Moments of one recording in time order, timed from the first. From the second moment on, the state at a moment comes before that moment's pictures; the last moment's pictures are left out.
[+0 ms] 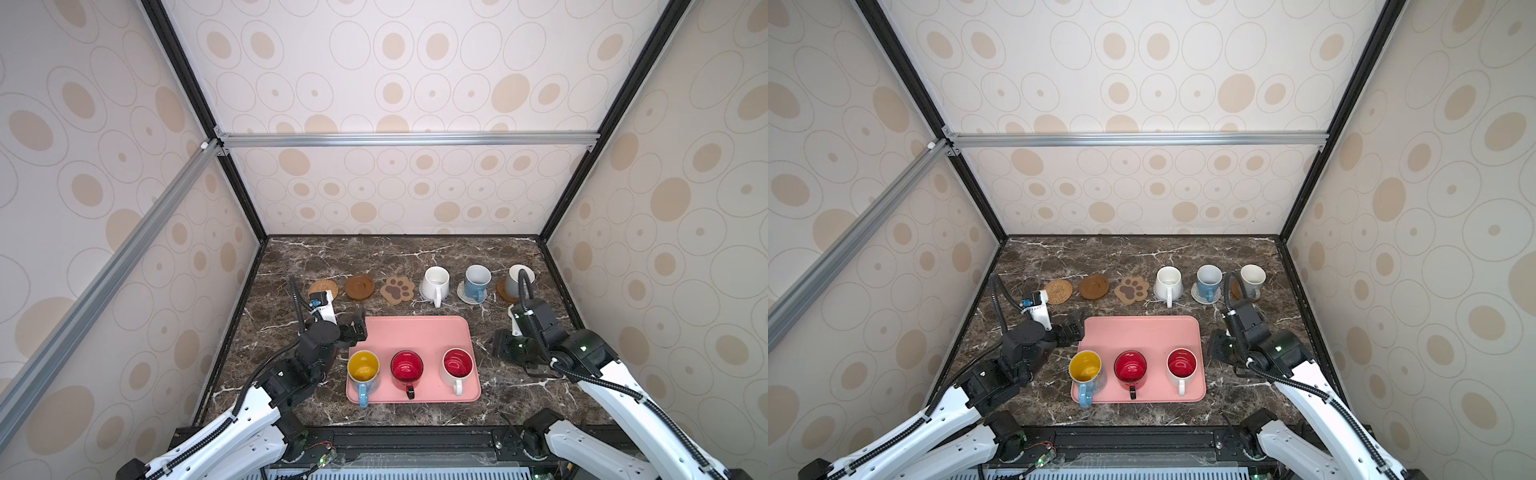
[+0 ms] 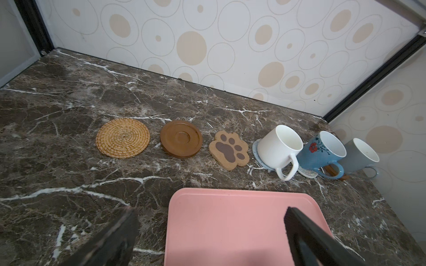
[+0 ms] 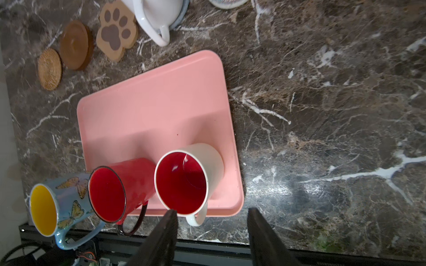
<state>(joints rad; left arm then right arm) -0.74 0.73 0.57 -0.23 -0.51 -0.58 0.54 0.87 0.93 -1.11 0.01 0.76</state>
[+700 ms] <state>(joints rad) -0.70 0.74 0.54 -0.19 -0.51 -0.66 0.97 1.03 0.84 -1.07 0.12 1.00</state>
